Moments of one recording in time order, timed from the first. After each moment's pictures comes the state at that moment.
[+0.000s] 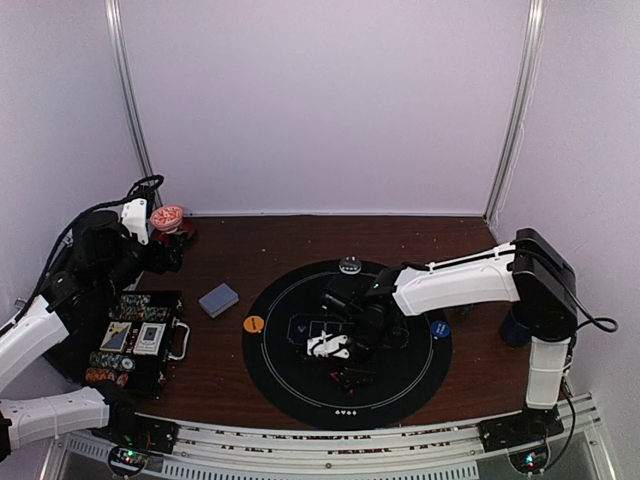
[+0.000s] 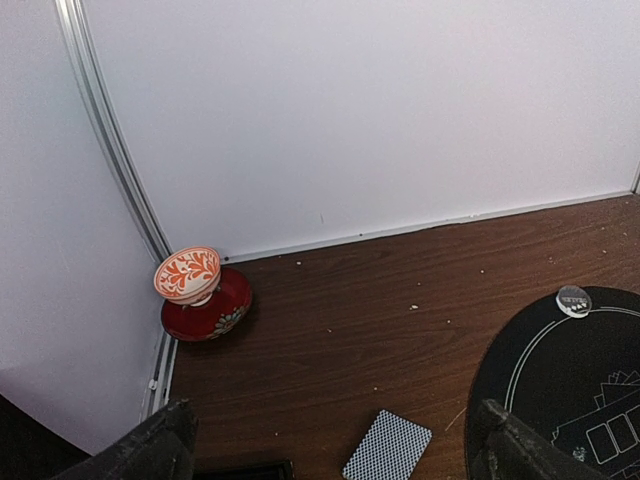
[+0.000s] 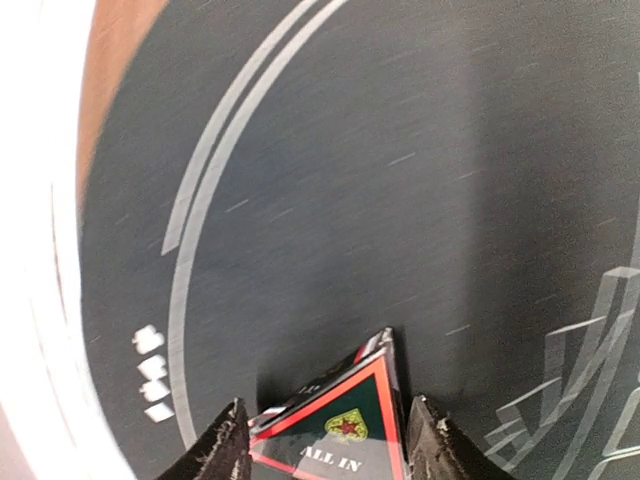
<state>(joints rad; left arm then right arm) -0.48 0.78 0.73 -0.18 -0.34 0.00 1.05 1.96 1.33 -0.73 -0.29 -0.48</state>
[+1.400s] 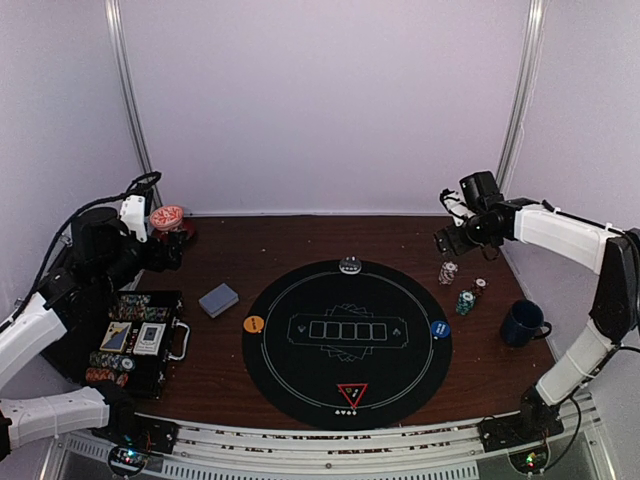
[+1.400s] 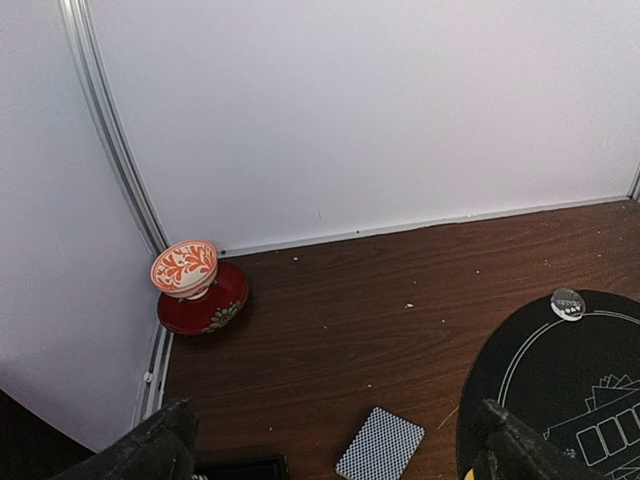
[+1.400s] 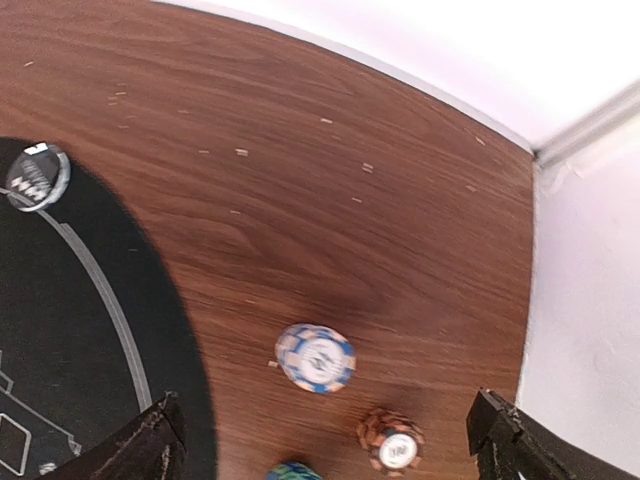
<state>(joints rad) -0.48 0.79 0.75 -0.22 -0.34 -0.03 0.30 1.57 1.23 -0.48 0.22 -0.15</state>
